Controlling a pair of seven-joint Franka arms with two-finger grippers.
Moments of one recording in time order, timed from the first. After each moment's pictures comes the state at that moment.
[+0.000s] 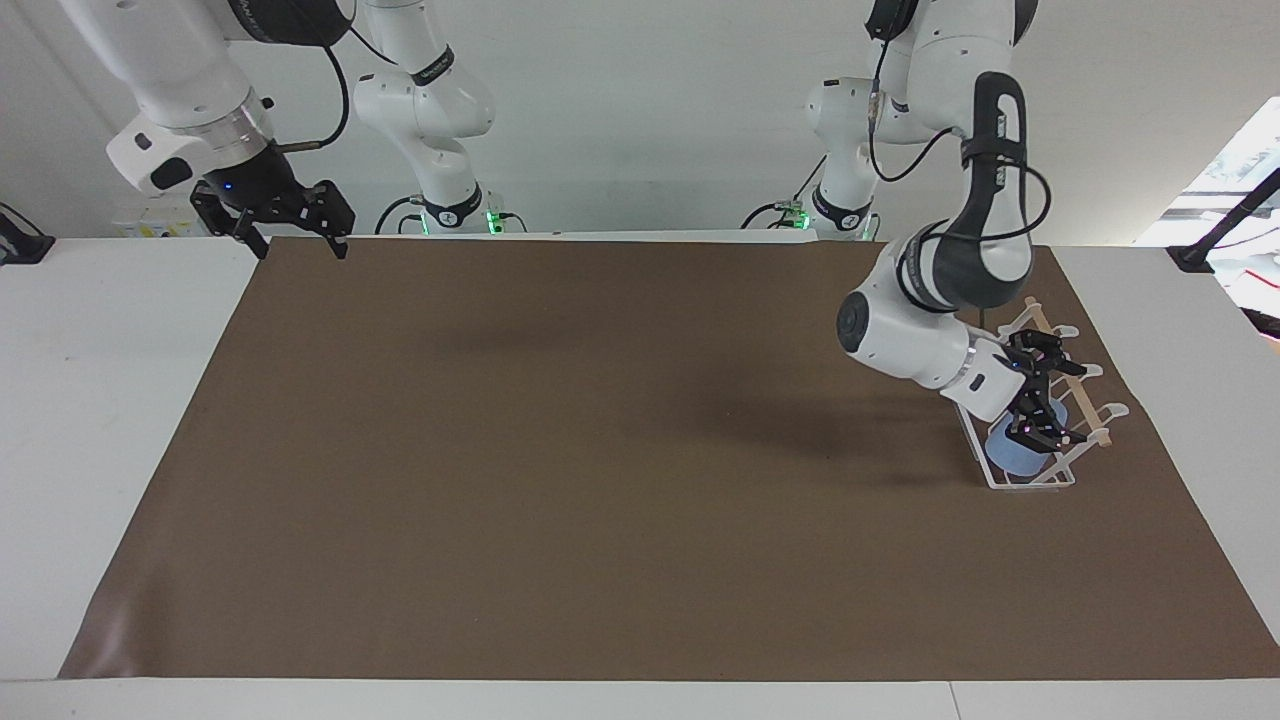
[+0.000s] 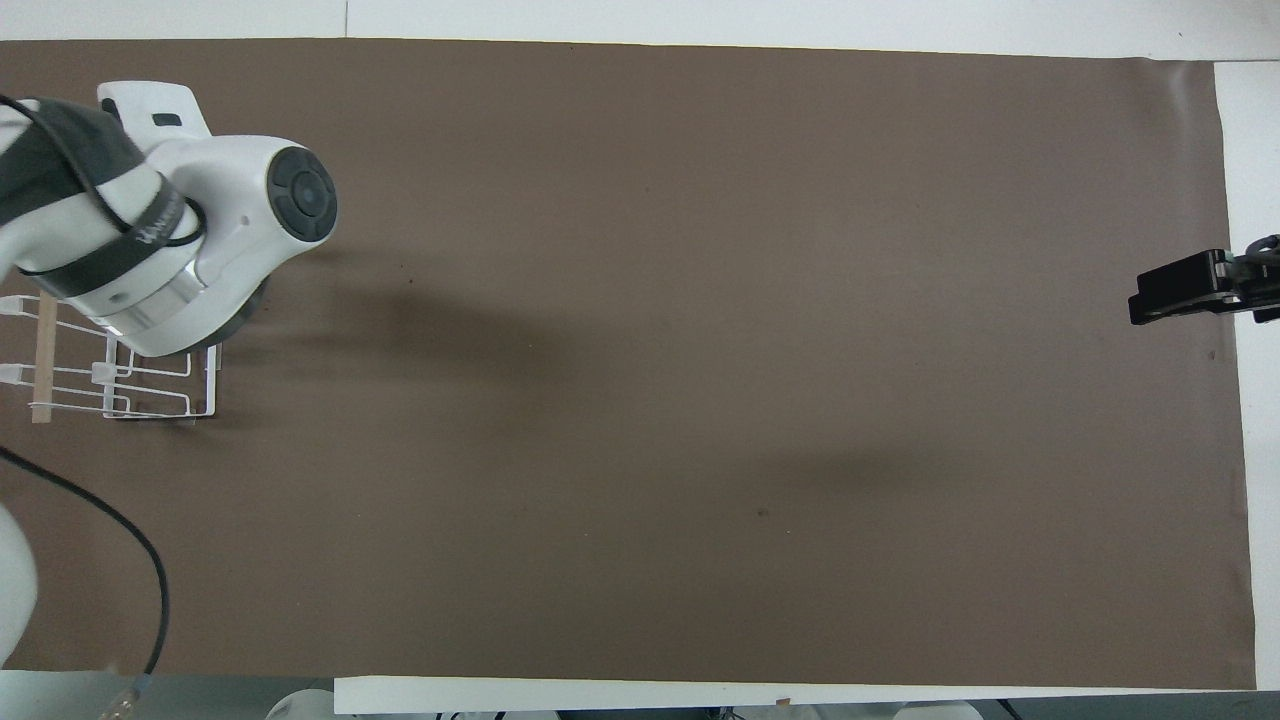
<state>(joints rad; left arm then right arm) -0.22 0.23 -0.08 -1.82 1.13 1.74 -1.65 -0.10 -0.06 0.06 -1.60 -0.01 1.47 -0.03</state>
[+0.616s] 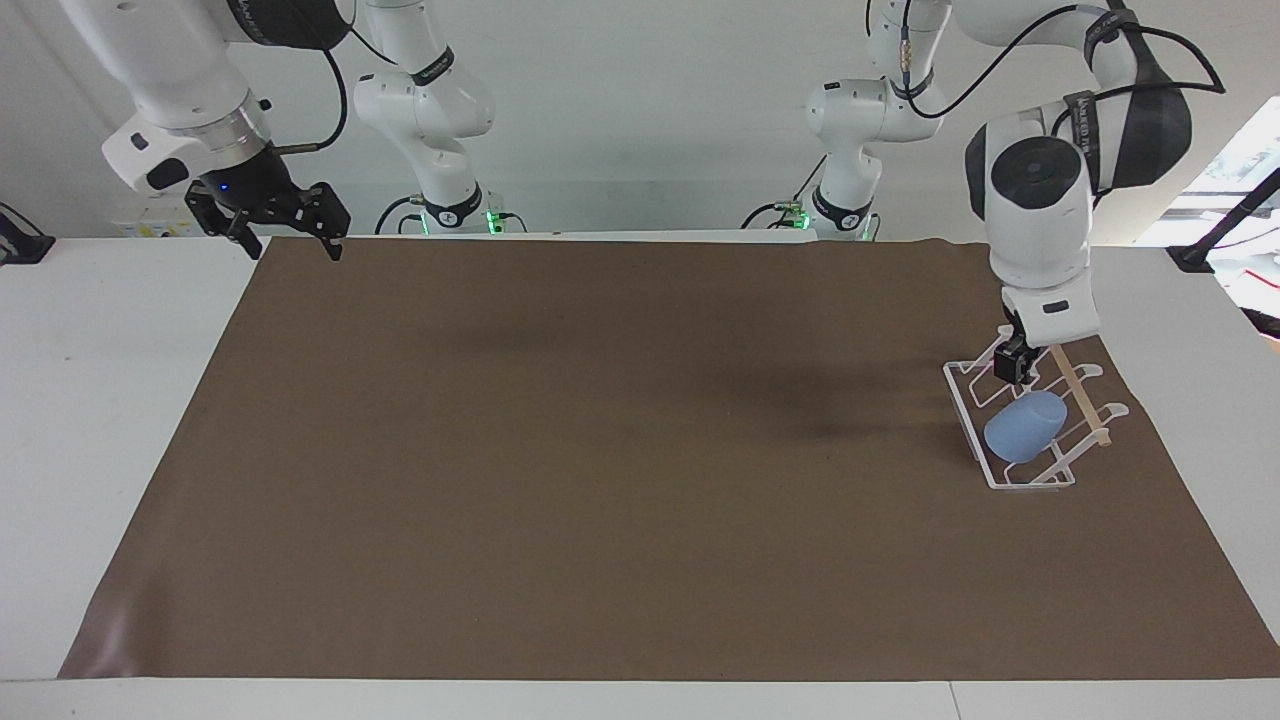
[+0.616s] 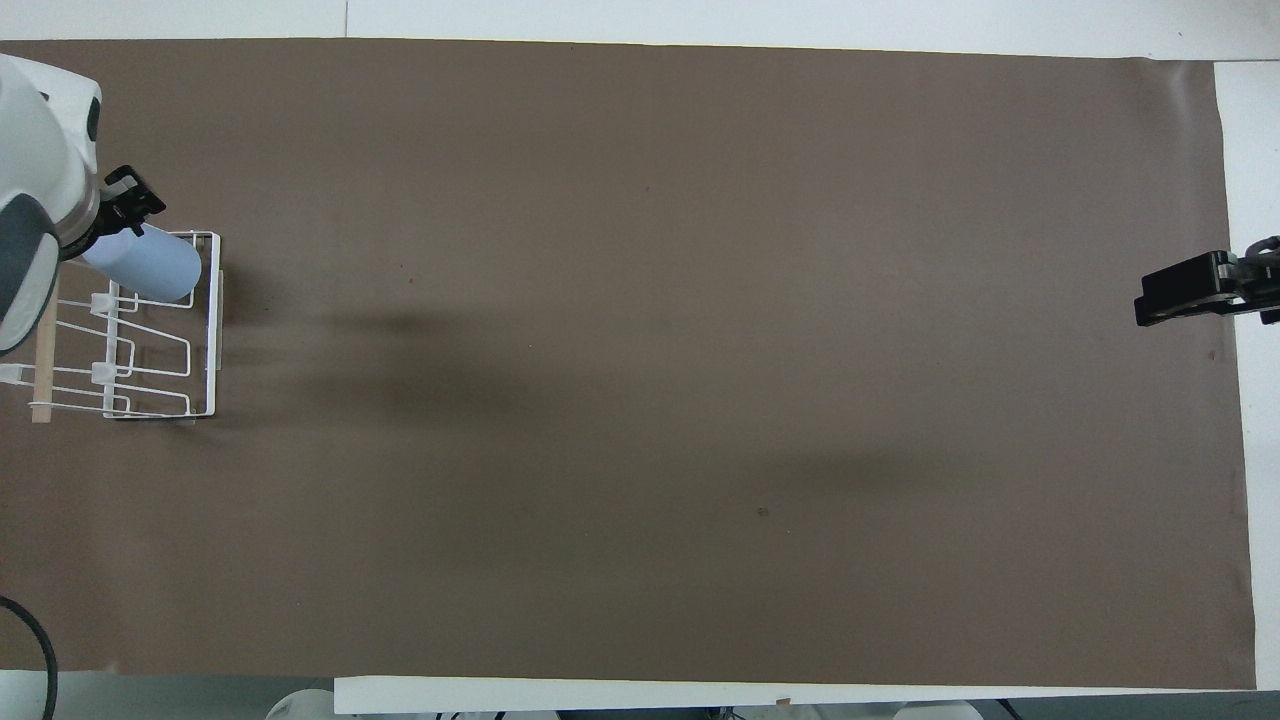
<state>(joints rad) -0.12 0.05 -0.07 -1.76 0.39 1.74 -0.76 -0.10 -0.06 0.06 -1.61 -0.03 1.46 -0.03</state>
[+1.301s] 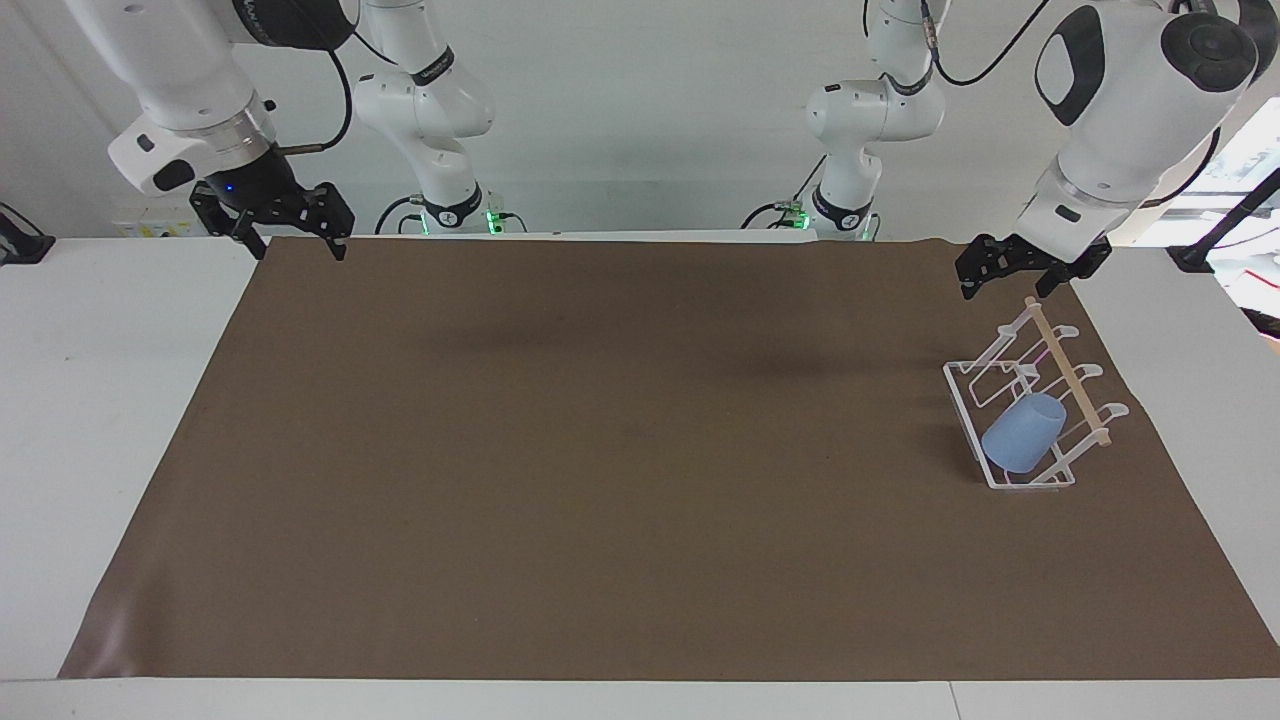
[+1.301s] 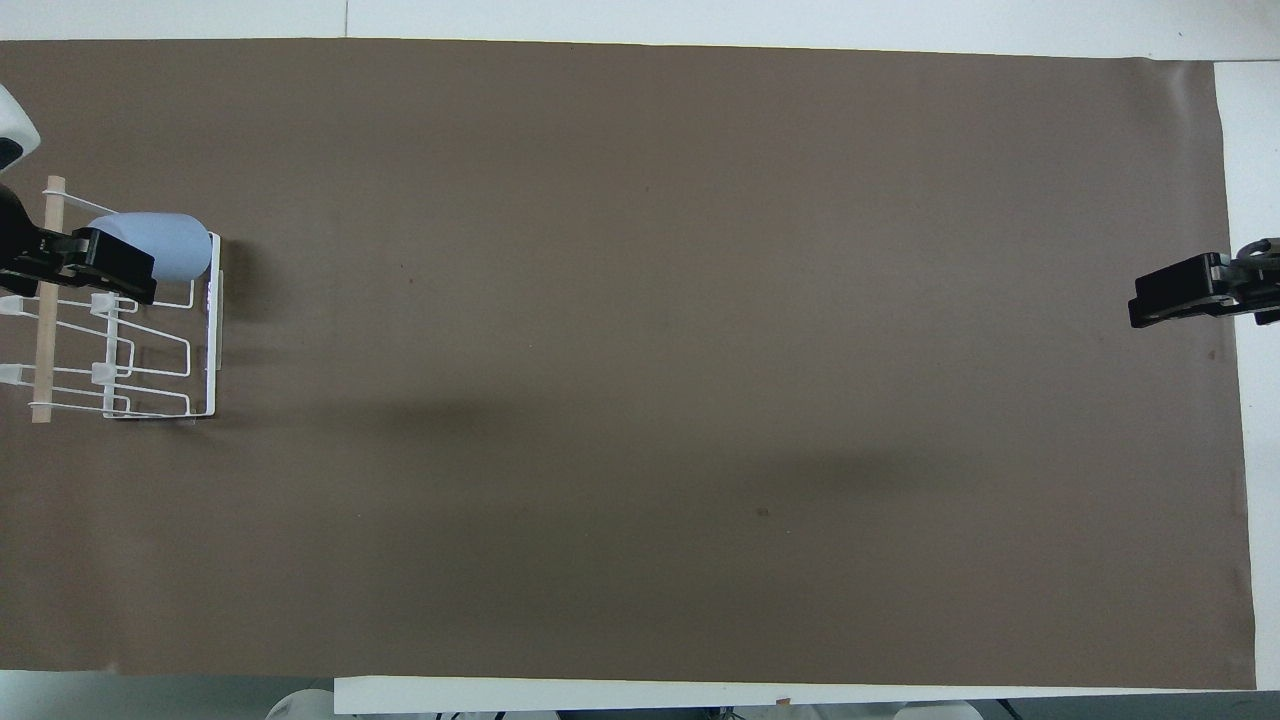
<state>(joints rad) -0.08 0.03 -0.07 -1.60 0.06 1.51 0.02 -0.10 -0.06 0.06 -1.61 -0.03 1.46 -0.03</state>
